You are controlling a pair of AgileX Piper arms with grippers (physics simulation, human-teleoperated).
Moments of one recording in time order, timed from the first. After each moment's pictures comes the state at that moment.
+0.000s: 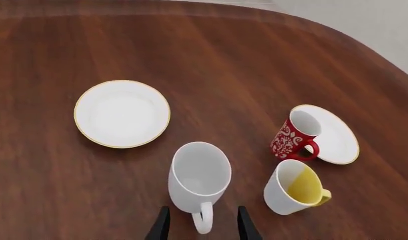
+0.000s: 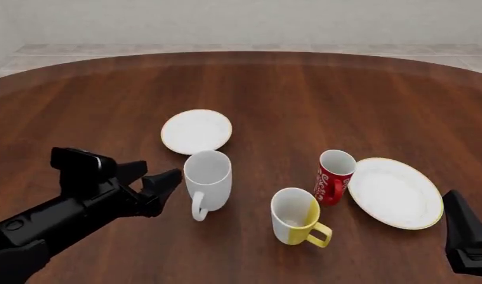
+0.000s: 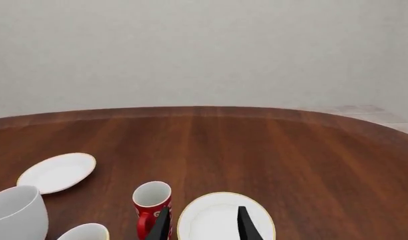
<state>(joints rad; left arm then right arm) -0.57 1.03 -0.34 -0.29 -0.25 -0.01 0.00 0.00 -0.03 0.03</state>
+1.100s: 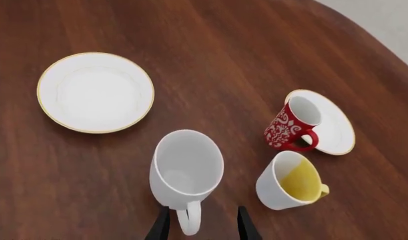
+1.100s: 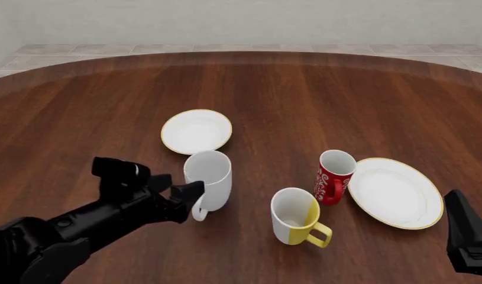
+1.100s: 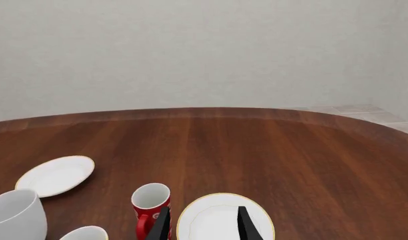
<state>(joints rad) -0.63 1.27 -0.35 -0.43 -0.33 -0.02 0.00 0.00 -0.04 0.04</state>
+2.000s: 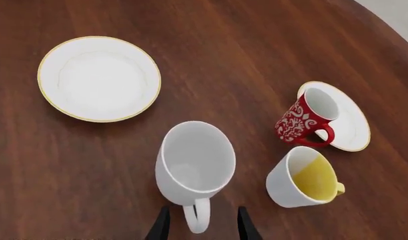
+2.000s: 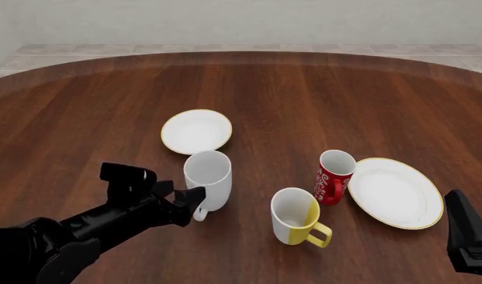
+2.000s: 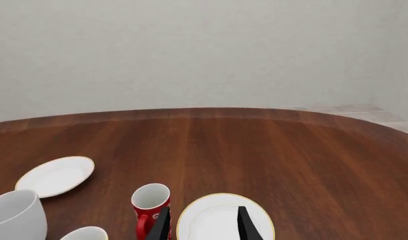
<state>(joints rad) -0.62 1.36 -0.35 -0.48 -0.34 -0.02 0.00 0.00 -0.04 0.04</state>
